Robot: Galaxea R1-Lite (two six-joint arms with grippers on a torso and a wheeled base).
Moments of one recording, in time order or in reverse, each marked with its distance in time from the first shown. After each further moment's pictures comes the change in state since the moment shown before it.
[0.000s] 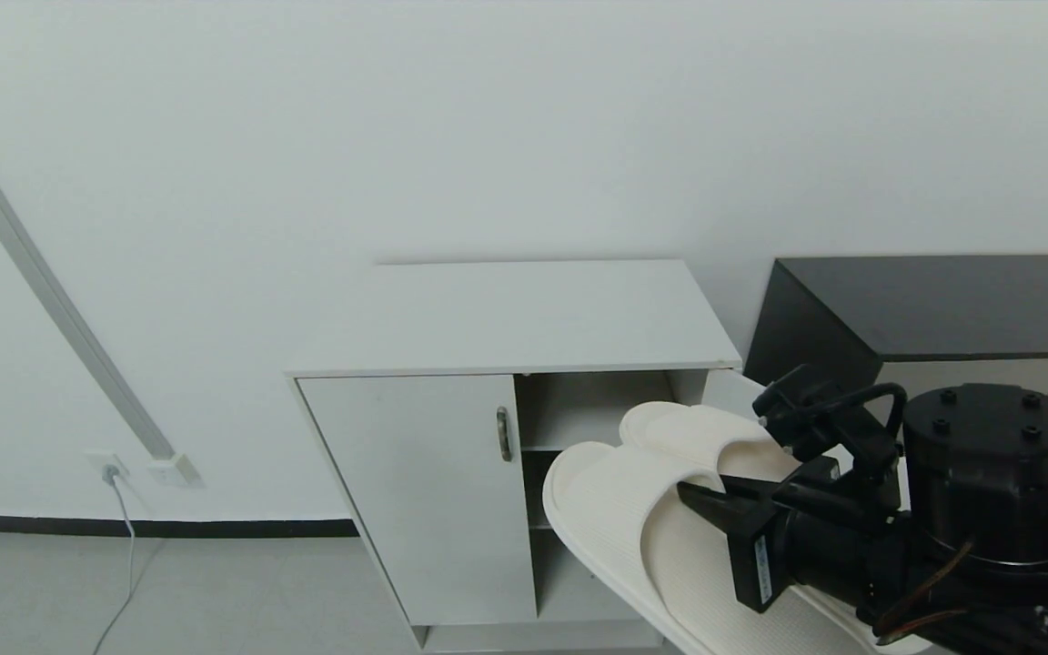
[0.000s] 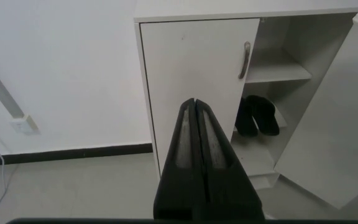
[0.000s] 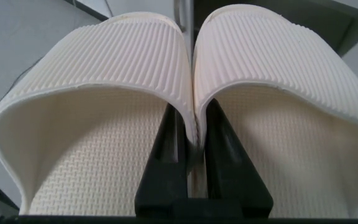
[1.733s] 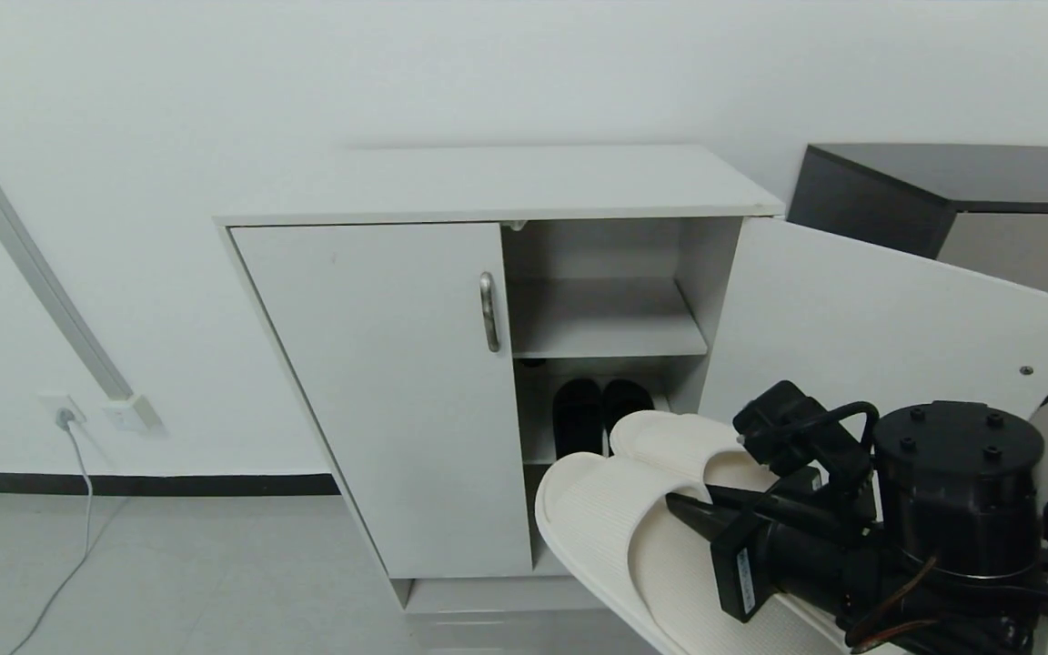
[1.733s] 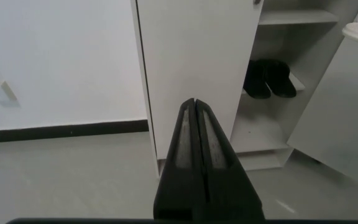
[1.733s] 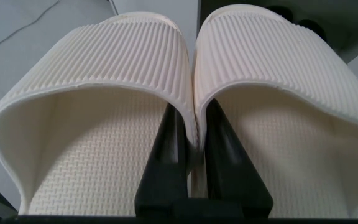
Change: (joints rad) left arm 0.000 0.000 0.000 0.000 0.000 -0.004; right arm 0.007 0.047 0.024 -0.067 -0.001 -0.015
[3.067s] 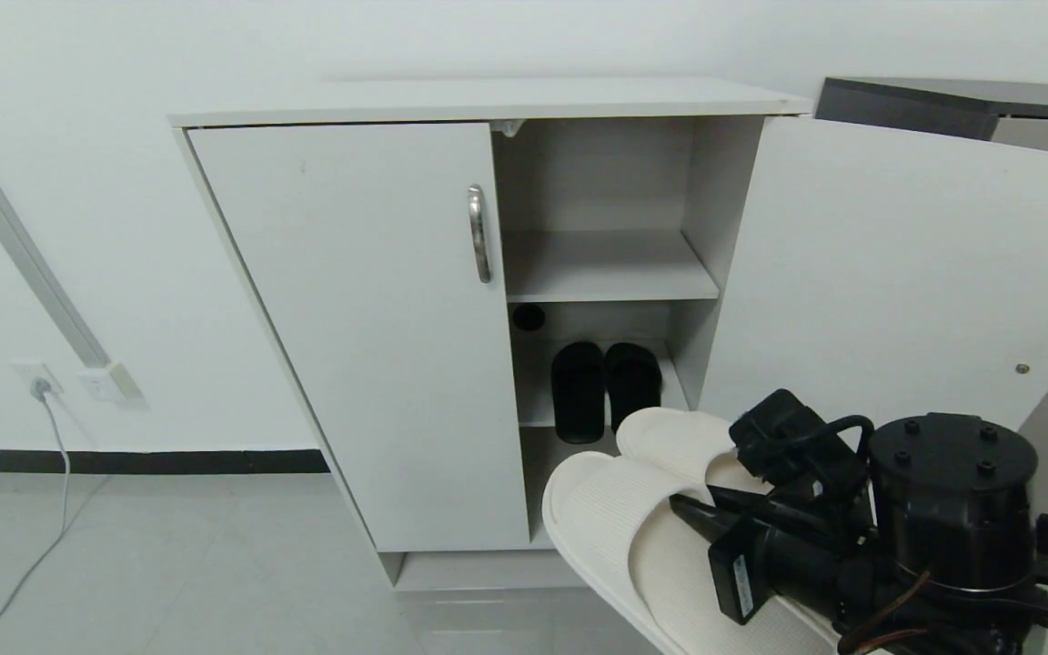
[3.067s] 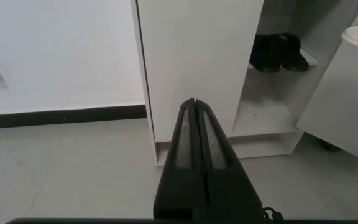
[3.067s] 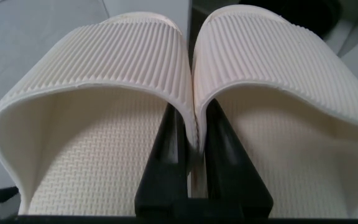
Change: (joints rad) left arm 0.000 0.000 0.000 0.000 0.010 -0.004; right arm 0.013 0.019 0.019 -0.040 -0.063 -0.039
